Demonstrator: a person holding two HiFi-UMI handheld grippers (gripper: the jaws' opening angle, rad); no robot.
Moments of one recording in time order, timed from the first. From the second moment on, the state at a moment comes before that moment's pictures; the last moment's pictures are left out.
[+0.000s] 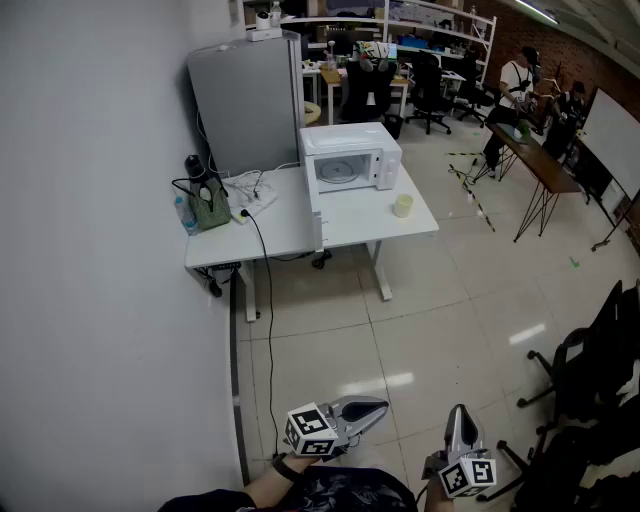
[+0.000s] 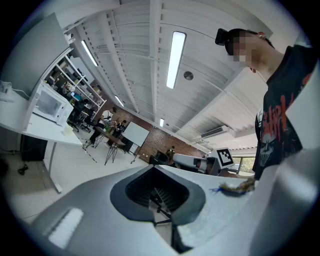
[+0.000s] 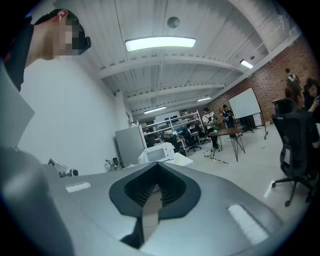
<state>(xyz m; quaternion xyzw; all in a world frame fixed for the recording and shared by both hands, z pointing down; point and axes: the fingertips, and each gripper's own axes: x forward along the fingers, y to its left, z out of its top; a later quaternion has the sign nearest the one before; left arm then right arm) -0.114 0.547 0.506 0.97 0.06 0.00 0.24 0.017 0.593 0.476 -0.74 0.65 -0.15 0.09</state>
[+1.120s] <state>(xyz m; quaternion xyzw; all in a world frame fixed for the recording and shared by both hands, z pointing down) 0.040 0.211 0.481 0.99 -0.07 -0.02 0.12 0.146 0.269 0.466 -0.70 0.71 -0.06 0.00</state>
